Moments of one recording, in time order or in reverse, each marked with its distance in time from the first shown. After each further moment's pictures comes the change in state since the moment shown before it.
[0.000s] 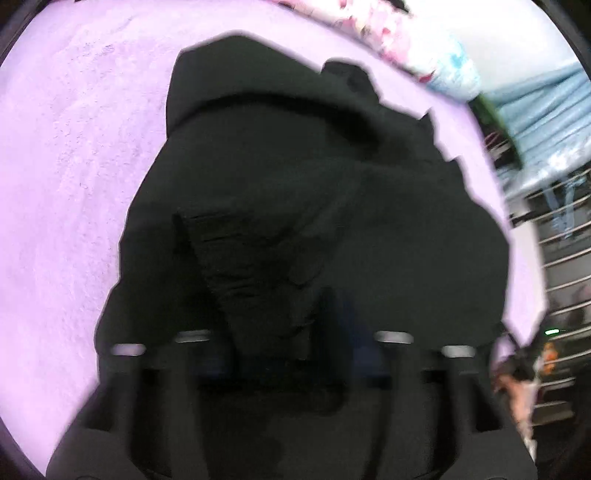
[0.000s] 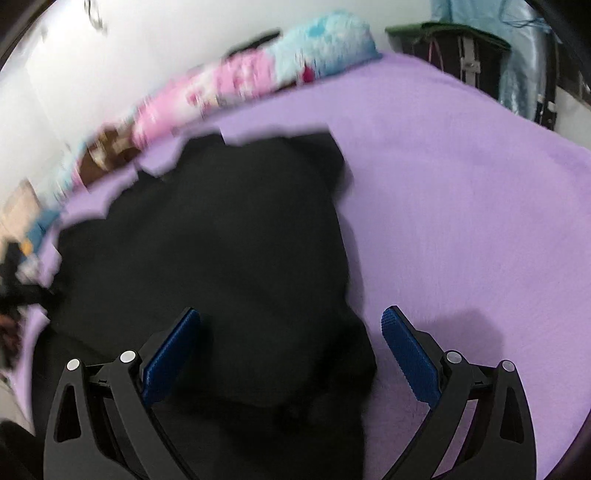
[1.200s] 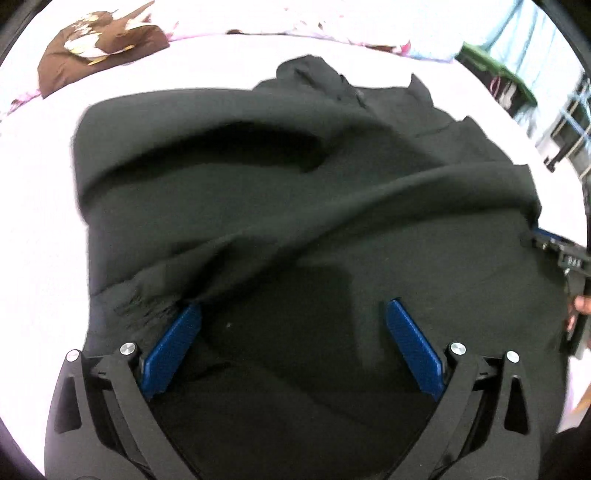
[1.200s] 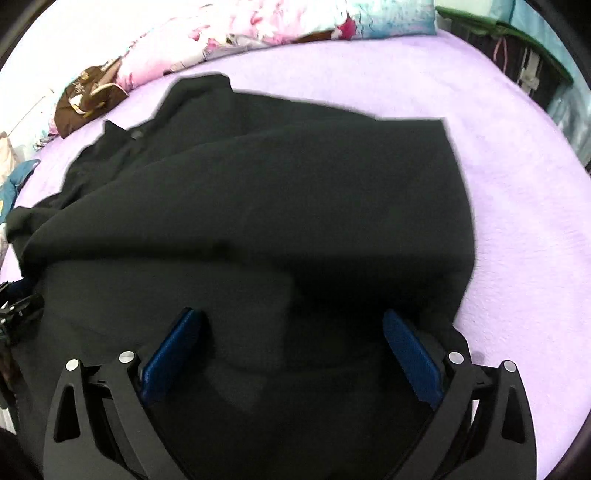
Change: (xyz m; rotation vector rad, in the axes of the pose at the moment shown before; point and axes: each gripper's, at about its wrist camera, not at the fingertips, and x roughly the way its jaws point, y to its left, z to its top) left arm 0.042 -0.045 0.005 0.276 -0.086 0.238; right arm 0.071 0.068 0.072 -0.137 0.137 -0.045
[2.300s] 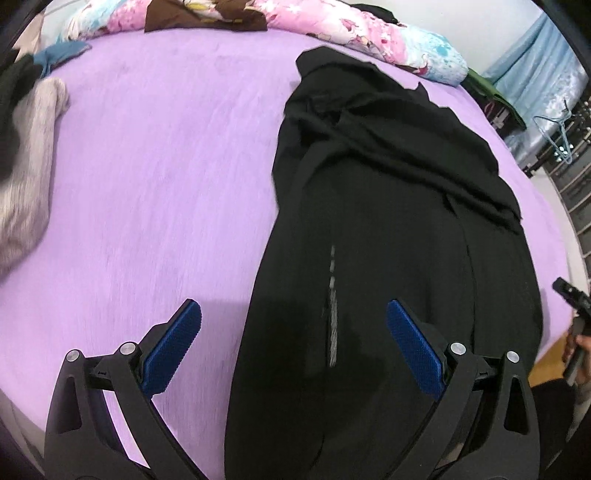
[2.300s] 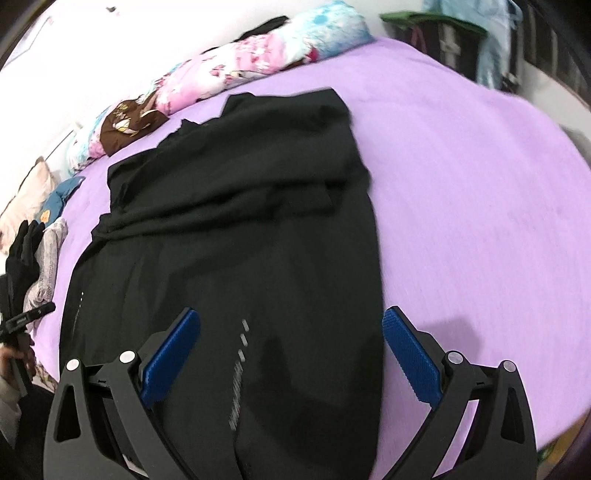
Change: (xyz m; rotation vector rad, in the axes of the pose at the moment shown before) left arm -0.171 0.086 -0.239 -0.160 -0.002 -0.014; right arm -0.188 -0.015 -0.238 0.176 -0.063 0.076
